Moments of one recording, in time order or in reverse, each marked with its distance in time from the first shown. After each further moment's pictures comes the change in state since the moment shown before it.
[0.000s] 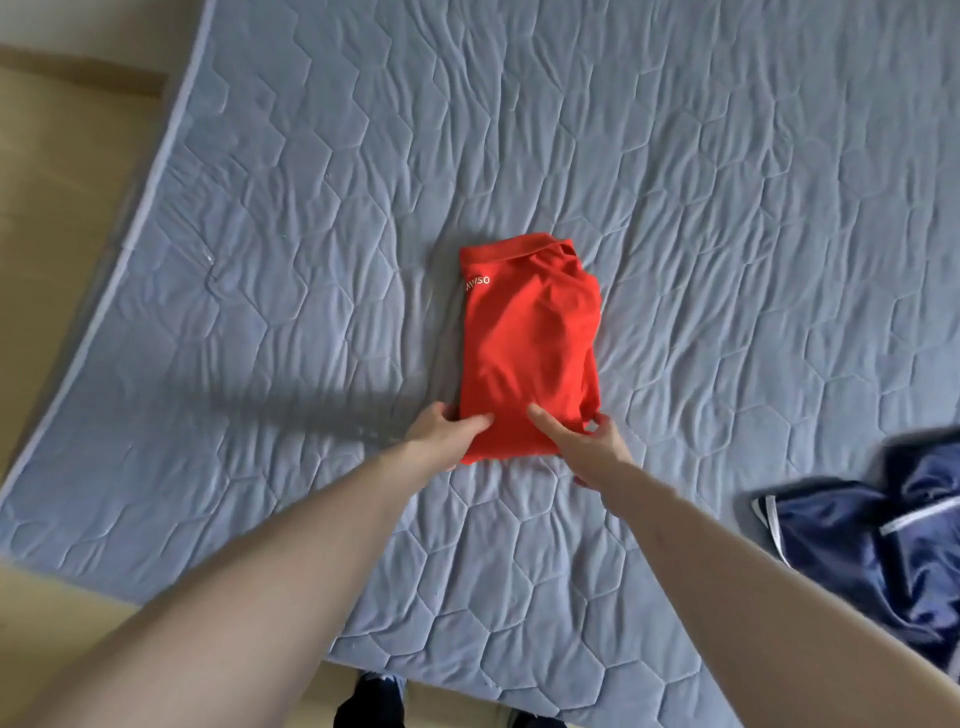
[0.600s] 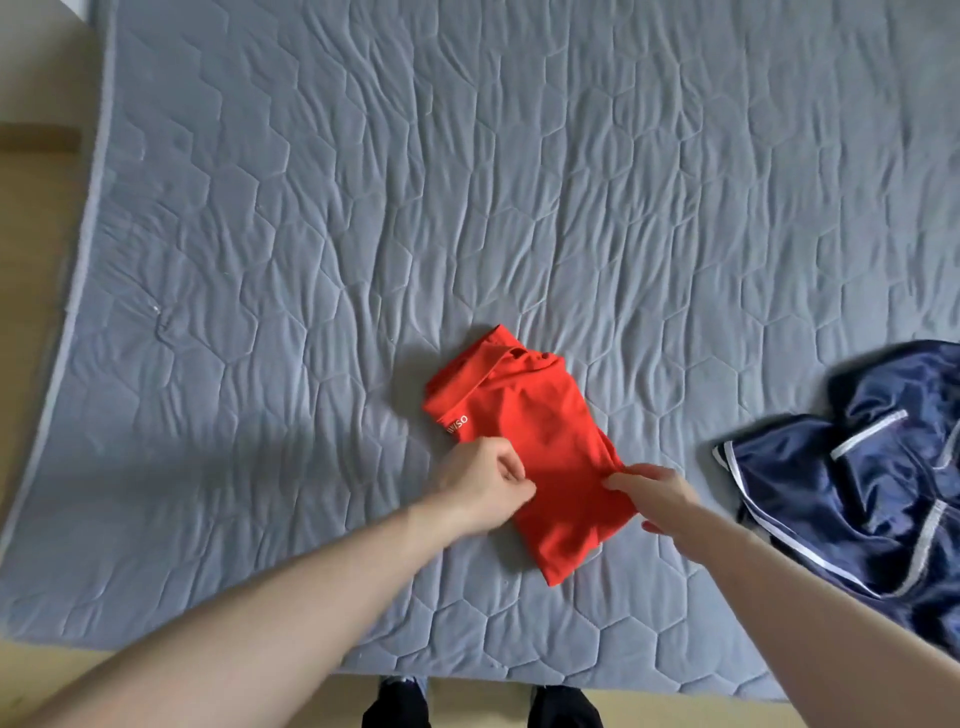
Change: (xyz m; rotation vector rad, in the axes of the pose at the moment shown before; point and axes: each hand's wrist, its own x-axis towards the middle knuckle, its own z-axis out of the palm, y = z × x) left_hand -0.077 0.010 0.056 0.658 -0.120 0.424; right_hand -0.023 0.097 -0.090 -0.018 0.050 0.166
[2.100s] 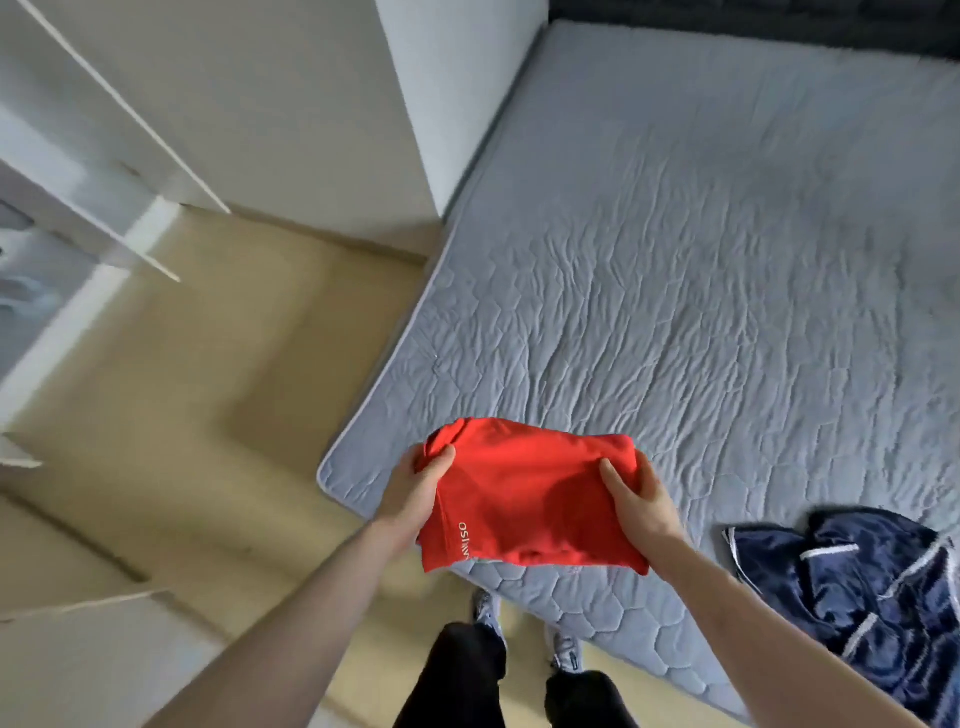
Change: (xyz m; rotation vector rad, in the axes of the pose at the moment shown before) left_hand -0.414 -0.010 -0.209 -1.003 0.559 -0.218; right_hand -0.414 -0.083 -0.006 0.033 -0.074 -0.646
